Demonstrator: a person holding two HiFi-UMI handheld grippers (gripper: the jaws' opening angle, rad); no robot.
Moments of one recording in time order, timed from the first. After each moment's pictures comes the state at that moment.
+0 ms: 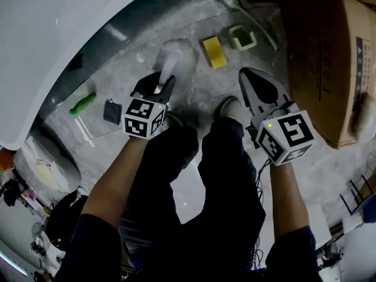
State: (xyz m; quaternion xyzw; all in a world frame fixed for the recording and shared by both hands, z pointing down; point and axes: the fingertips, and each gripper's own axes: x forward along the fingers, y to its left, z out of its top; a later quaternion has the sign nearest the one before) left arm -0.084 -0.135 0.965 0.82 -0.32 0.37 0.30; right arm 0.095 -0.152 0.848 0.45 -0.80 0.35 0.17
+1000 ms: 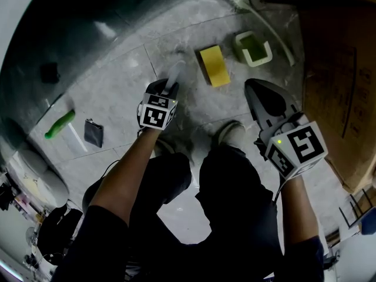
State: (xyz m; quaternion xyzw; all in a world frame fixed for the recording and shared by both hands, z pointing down) left arm -0.084 -0.124 1.231 0.76 -0.32 0.46 0.33; right arm 0.103 -0.167 1.006 0.41 -0.82 0.34 0.20
